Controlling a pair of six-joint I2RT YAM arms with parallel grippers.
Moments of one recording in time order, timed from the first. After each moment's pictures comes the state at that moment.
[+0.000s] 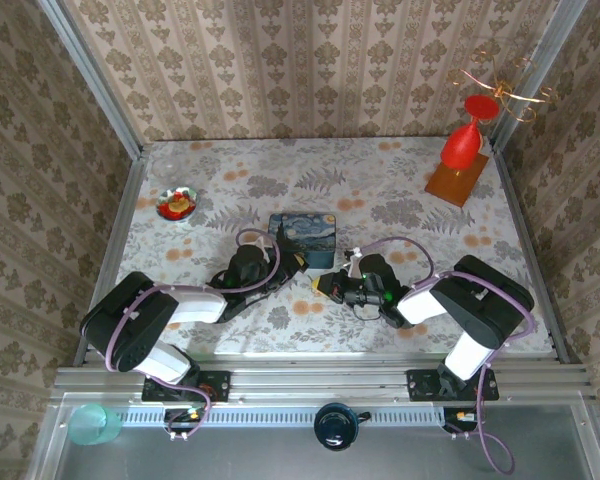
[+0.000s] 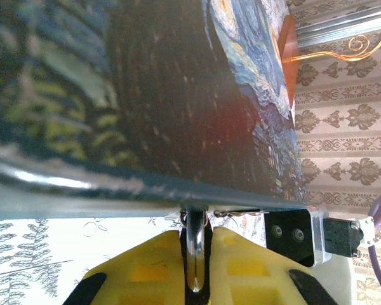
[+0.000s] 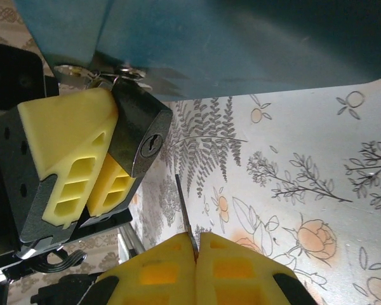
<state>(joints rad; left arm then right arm) -0.73 1.49 0.42 0.65 0.22 -1.19 0.67 1.67 0.39 0.85 -0.42 1.20</state>
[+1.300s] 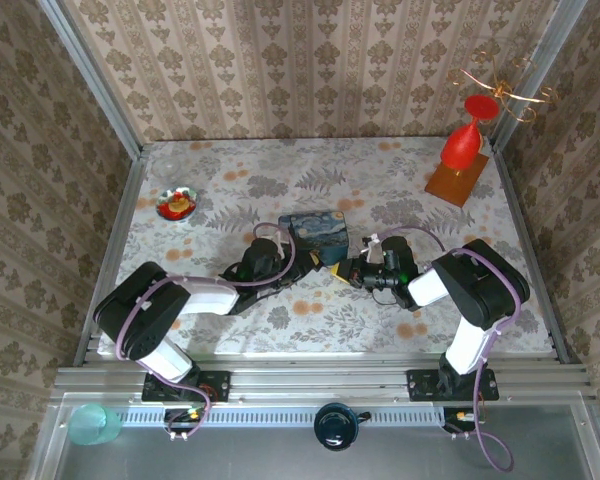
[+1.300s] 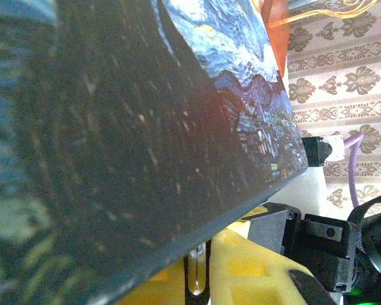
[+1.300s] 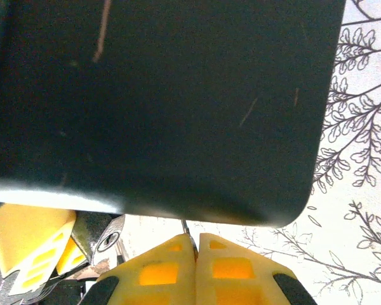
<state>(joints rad) -0.78 1.58 0.53 0.61 0.27 -1.14 0.40 1.76 0.43 0.83 -0.66 1.03</state>
